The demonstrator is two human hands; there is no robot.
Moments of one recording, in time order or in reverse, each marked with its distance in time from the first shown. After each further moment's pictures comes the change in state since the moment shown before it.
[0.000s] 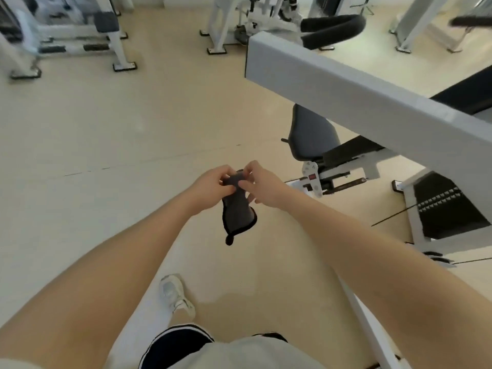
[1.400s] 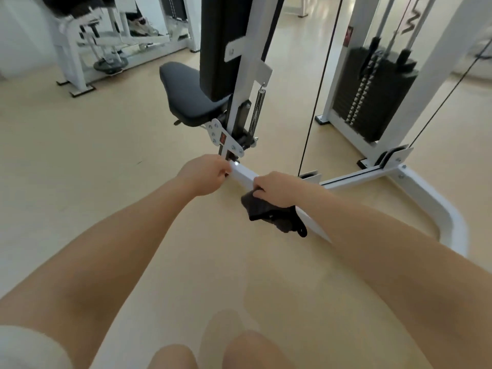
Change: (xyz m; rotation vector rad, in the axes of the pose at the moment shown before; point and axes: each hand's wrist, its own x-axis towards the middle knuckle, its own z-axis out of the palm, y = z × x) left_hand 0.189 -0.134 0.358 1.003 -0.114 0.638; right_hand -0.071 0.438 0.072 -0.439 0.199 0.299
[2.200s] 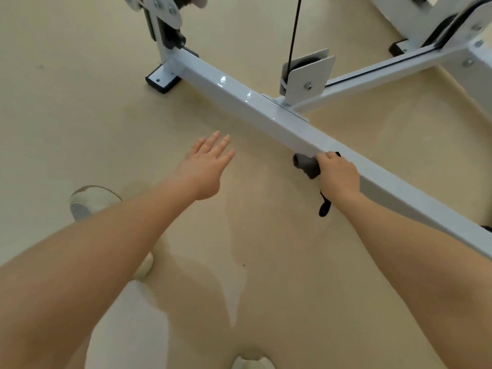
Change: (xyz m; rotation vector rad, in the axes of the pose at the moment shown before) left_hand 0.097 0.006 0.351 0.372 -0.323 0.107; right_hand 0.085 0.286 0.303 -0.012 0.200 0.484
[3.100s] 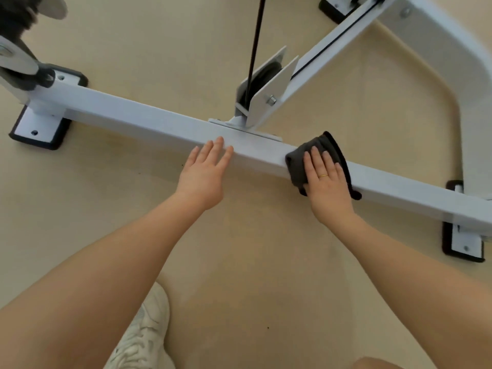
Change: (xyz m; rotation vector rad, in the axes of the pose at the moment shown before) left_hand 0.202 -0.019 0.037 -0.159 -0.037 0.325; right_hand 0.063 -0.003 0.048 -0.095 -0.077 0.336
